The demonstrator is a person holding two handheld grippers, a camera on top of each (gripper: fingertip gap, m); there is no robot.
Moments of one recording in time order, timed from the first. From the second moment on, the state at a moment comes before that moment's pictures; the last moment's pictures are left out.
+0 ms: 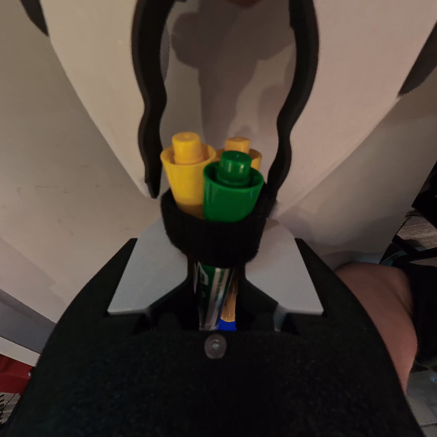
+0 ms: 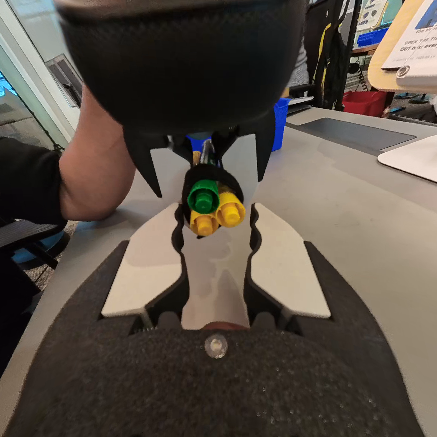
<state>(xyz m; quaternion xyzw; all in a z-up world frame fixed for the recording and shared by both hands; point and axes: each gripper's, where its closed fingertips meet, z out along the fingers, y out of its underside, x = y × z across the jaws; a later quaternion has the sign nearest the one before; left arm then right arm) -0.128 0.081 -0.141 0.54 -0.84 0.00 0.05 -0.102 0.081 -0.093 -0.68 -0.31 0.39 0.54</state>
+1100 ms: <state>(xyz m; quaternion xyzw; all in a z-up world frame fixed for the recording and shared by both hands) -0.134 0.094 -0.138 0.57 -0.82 0.00 0.04 -0.126 0.071 -0.109 -0.71 -0.16 0.52 0.45</state>
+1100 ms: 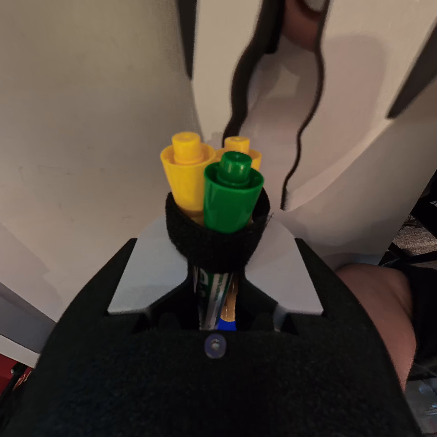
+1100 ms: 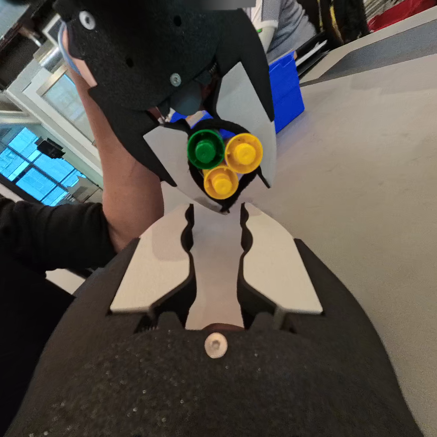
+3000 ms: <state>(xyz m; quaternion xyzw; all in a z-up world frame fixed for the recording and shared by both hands) -0.131 0.085 -0.138 0.55 -0.84 0.02 0.05 -0.126 0.061 -0.097 -0.69 -0.11 0.50 0.51</state>
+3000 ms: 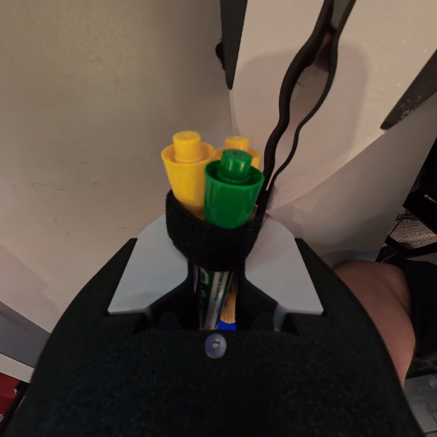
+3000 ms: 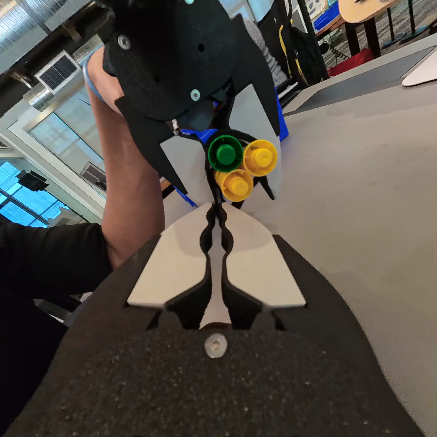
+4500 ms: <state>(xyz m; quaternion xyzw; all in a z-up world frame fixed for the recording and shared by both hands) -0.133 0.081 -0.133 0.55 -0.84 0.03 0.05 -0.110 0.076 -0.100 -0.71 -0.19 0.40 0.54</state>
